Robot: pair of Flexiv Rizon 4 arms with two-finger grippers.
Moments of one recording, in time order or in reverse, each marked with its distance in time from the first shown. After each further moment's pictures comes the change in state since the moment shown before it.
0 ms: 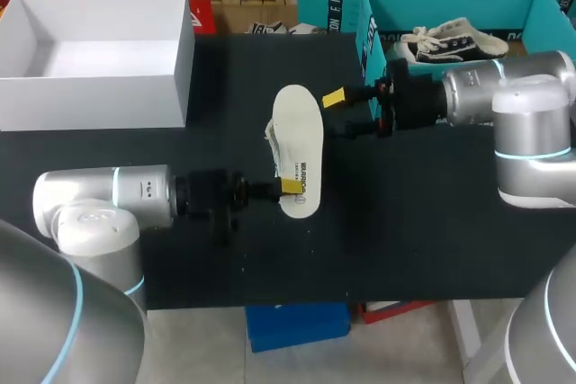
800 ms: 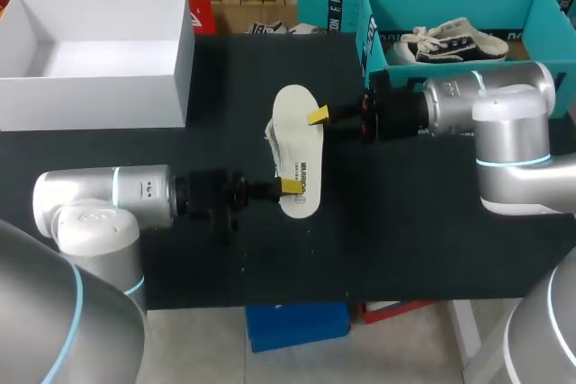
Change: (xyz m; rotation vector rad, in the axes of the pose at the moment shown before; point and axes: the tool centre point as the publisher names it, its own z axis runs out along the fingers) left arm 0.000 0.000 0.000 0.000 0.000 0.000; right arm -0.010 -0.010 0.028 0.021 0.019 0.021
